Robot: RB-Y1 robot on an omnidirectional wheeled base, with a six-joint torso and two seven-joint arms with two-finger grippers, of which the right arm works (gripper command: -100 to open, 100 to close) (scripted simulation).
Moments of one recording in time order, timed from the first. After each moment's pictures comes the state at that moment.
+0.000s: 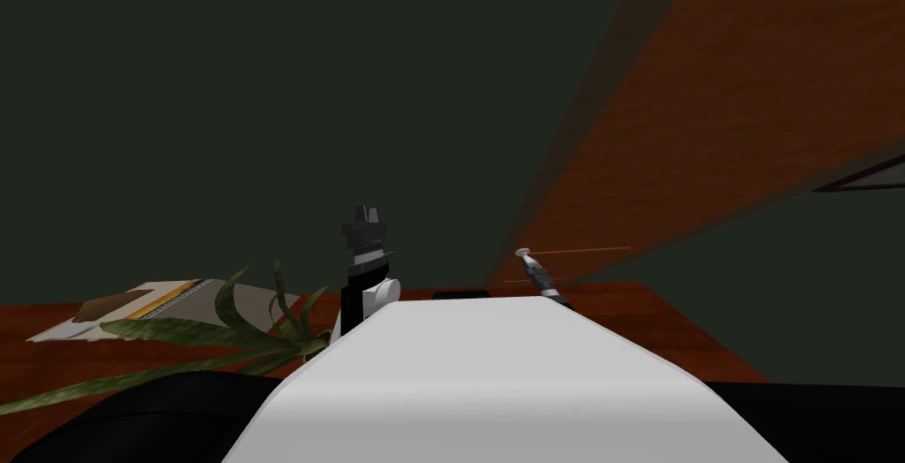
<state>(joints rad) 0.23 -0.29 -0.26 -0.78 0.31 -1.07 0.85</state>
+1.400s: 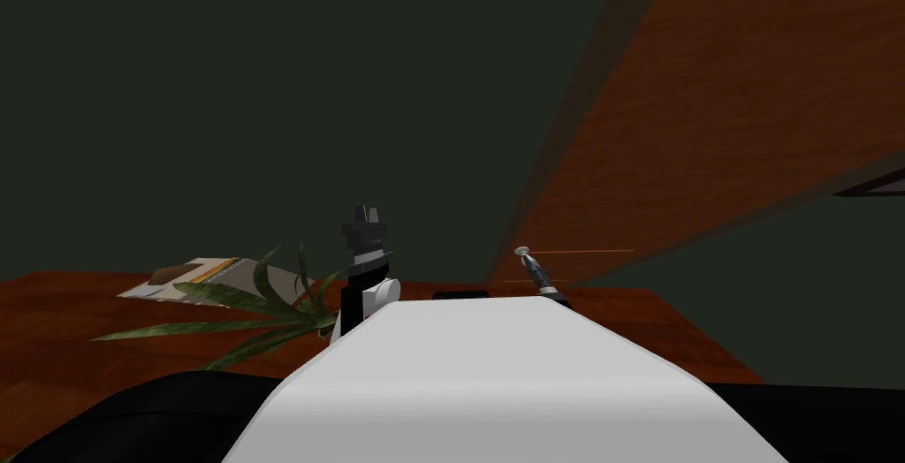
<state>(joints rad) 0.21 -0.28 -0.25 -0.78 0.26 -1.04 0.51</state>
